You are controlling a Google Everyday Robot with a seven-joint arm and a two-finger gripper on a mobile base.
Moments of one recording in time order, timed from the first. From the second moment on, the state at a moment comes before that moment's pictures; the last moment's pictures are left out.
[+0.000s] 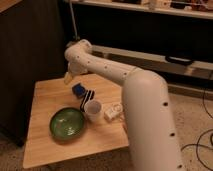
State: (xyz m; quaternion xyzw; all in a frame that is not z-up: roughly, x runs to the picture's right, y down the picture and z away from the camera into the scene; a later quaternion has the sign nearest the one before) arm -0.202 -0.085 0.894 0.02 -0.20 -0.88 0.43
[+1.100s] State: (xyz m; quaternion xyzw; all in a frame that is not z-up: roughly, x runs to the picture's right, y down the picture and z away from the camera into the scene) arm -0.197 -0.010 0.981 -0.04 -0.28 -0.87 0.40
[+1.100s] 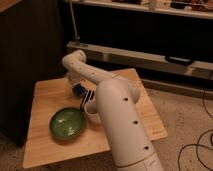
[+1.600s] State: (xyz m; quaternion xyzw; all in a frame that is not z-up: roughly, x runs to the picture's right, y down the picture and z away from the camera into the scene) arm -0.193 -0.001 1.001 -0.05 -0.28 -0.86 0.42
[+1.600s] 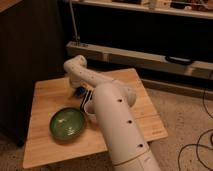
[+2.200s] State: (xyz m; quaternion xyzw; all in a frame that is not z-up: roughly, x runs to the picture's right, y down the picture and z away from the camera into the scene) arm -0.183 -0.039 0.973 0.05 -0.30 -0.82 0.49
